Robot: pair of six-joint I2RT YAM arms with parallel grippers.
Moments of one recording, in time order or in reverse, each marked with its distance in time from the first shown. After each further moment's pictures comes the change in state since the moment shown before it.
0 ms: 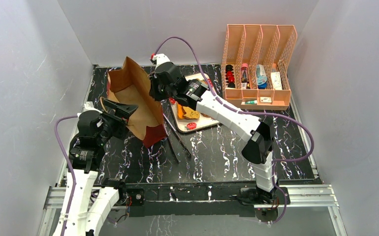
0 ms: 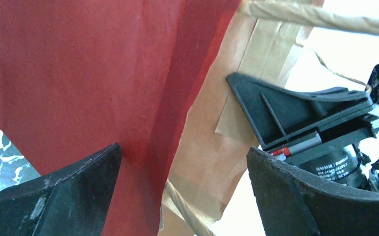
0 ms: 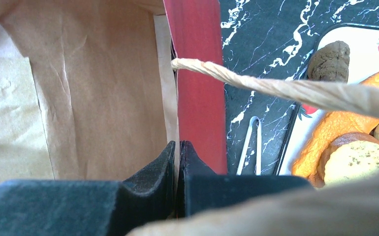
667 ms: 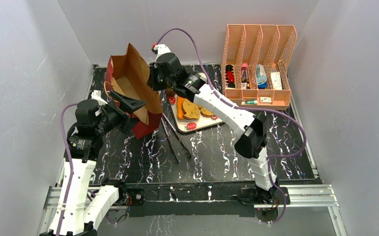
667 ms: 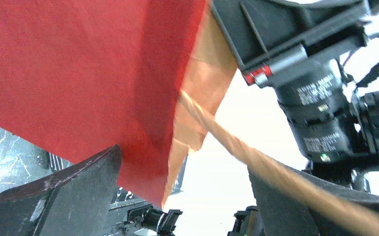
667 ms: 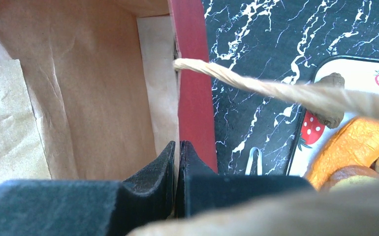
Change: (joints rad) left arm 0.000 0.136 0.141 -0.030 0.250 0.046; right arm -0.051 0.092 0.153 0.018 -0.039 0.013
